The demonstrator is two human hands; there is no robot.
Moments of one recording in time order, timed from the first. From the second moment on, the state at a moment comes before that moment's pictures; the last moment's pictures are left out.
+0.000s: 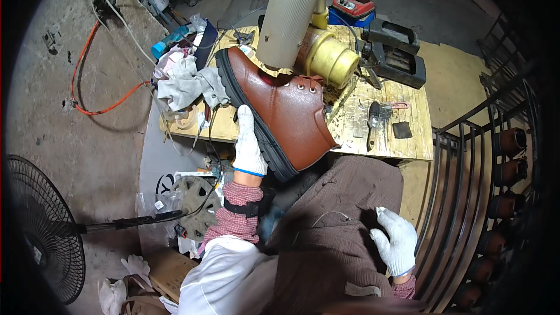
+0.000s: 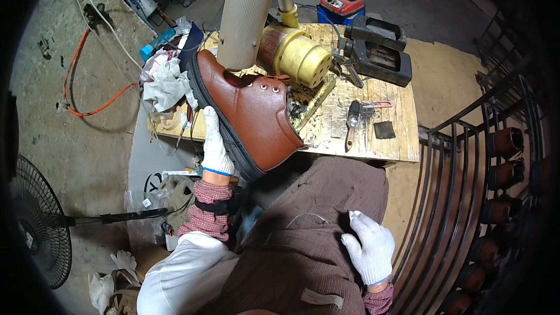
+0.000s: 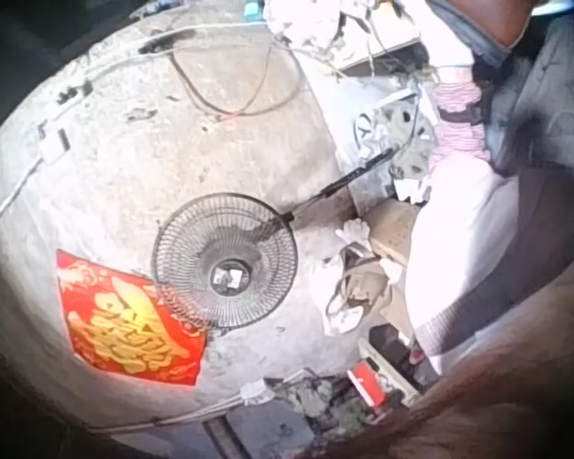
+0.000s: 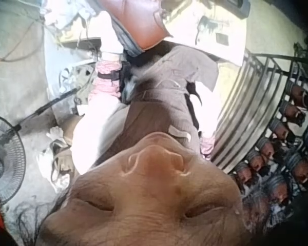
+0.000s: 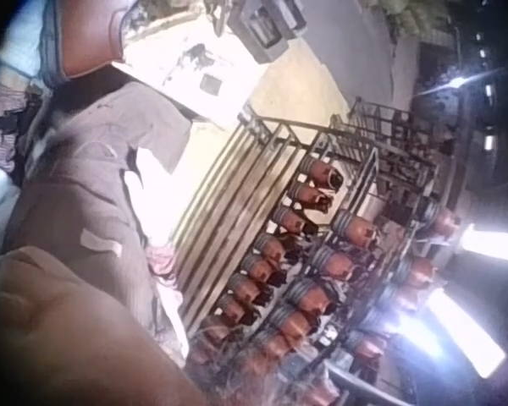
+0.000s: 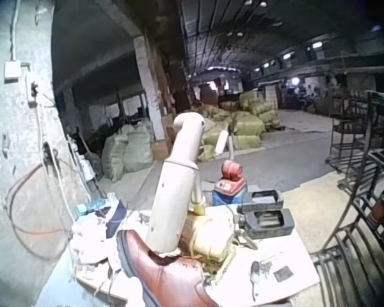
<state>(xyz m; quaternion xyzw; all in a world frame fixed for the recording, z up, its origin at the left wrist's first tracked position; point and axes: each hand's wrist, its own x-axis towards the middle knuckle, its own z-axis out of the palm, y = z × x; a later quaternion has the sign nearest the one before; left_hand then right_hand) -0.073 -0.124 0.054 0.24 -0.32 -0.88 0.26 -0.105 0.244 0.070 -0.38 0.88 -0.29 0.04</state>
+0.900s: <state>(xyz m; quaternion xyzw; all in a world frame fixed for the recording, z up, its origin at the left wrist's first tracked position) -0.083 -0.134 0.069 0.33 -0.37 -0.74 0.46 -0.171 0.095 0.118 -0.60 0.74 -0.28 -0.13</state>
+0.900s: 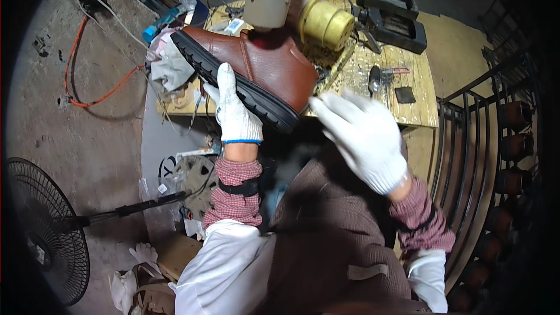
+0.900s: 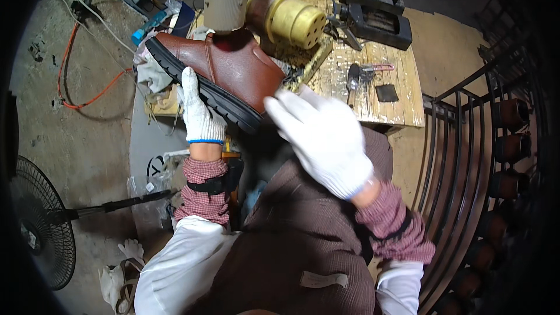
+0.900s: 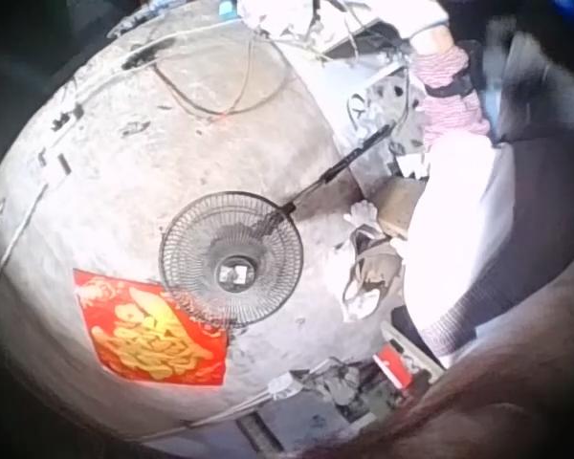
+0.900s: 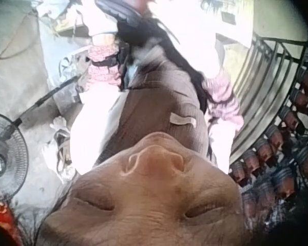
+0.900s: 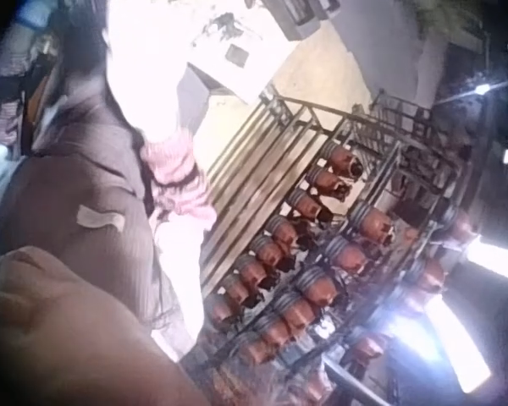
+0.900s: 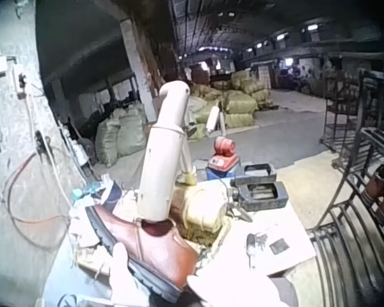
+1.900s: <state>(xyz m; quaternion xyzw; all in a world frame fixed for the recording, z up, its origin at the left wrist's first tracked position) -0.006 -0.026 0.014 -0.01 -0.07 -1.00 -0.03 -0.124 0.195 0.114 -0.47 0.77 -0.33 0.29</state>
